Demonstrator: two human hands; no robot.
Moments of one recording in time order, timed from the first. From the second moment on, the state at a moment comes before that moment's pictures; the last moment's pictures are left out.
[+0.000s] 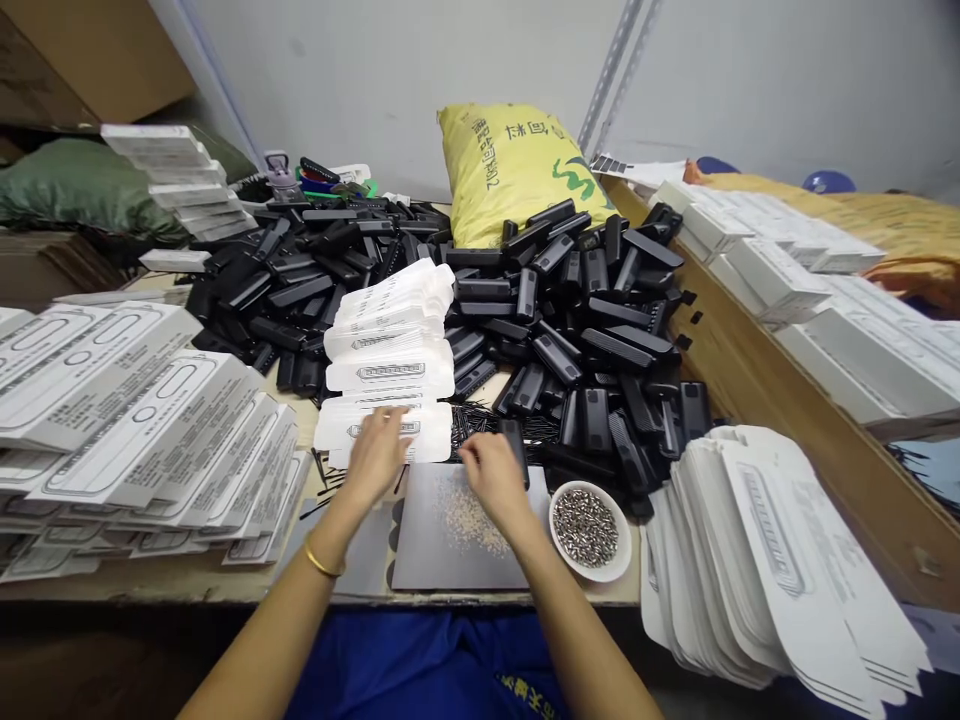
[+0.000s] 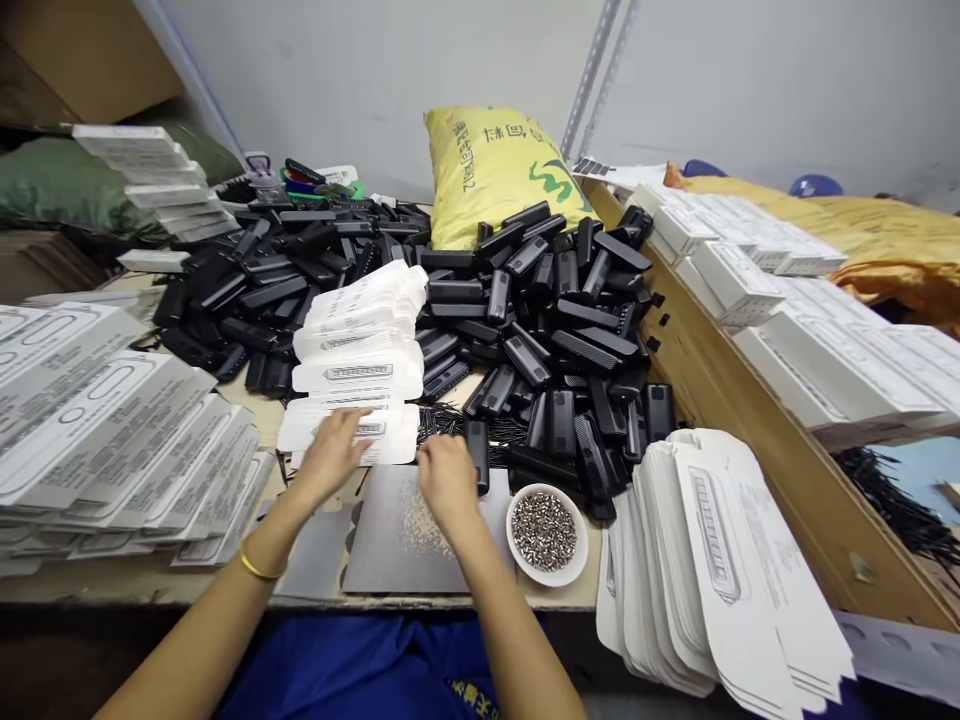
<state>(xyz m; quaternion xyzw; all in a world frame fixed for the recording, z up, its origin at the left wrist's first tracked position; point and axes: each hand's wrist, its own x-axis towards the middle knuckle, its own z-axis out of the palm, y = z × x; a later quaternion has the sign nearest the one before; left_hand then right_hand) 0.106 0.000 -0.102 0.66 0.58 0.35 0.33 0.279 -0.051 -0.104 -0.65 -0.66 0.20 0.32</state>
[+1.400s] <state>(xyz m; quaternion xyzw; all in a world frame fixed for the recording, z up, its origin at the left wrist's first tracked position) 0.167 -0.081 -0.095 0.46 0.44 0.32 0.70 0.288 -0.084 -0.100 -0.46 -0.28 0.56 0.63</state>
